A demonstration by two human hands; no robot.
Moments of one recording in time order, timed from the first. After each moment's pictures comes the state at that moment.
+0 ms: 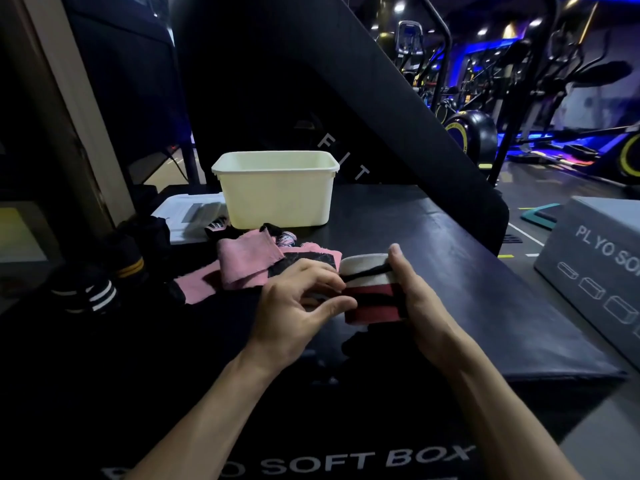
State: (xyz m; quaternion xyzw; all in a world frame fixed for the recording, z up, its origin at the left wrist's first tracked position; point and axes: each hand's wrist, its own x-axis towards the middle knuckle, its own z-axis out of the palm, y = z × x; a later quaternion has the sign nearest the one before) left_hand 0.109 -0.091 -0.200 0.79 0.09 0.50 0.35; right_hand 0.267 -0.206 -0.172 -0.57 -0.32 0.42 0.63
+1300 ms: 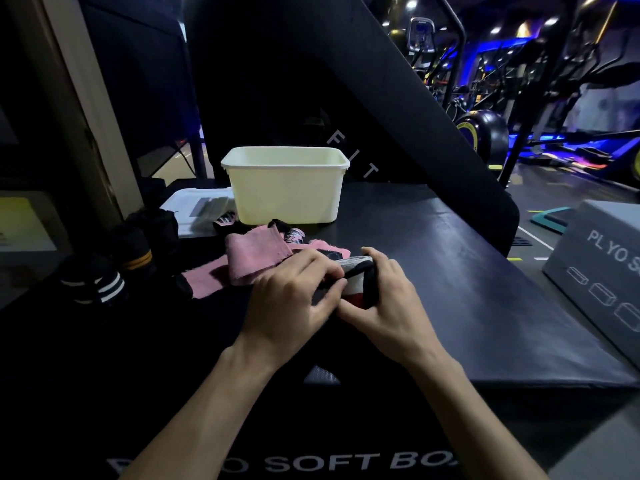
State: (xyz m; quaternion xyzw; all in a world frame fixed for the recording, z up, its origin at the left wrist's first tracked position) left_hand 0.097 -0.088 -0.186 0.86 0.15 0.49 0.06; right_hand 0.242 -0.181 -0.190 -0.74 -0.52 0.03 0.43
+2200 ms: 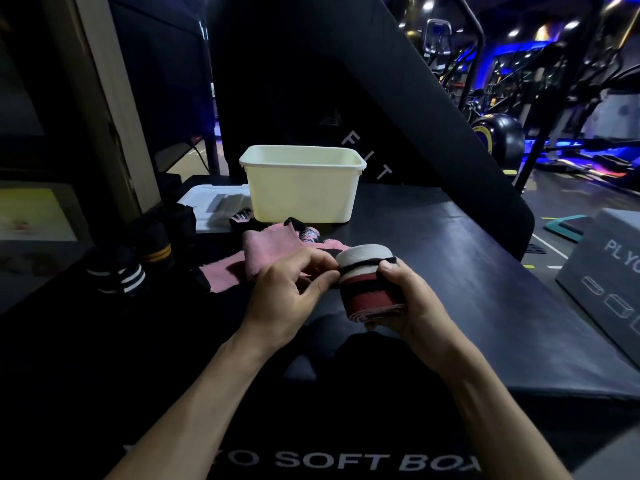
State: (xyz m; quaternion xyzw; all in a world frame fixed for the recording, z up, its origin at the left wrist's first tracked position) left_hand 0.082 -0.069 -0.193 0.80 0.17 0.50 0.29; right_hand 0.246 -0.181 -0.182 -0.51 -0.41 0.41 0.64
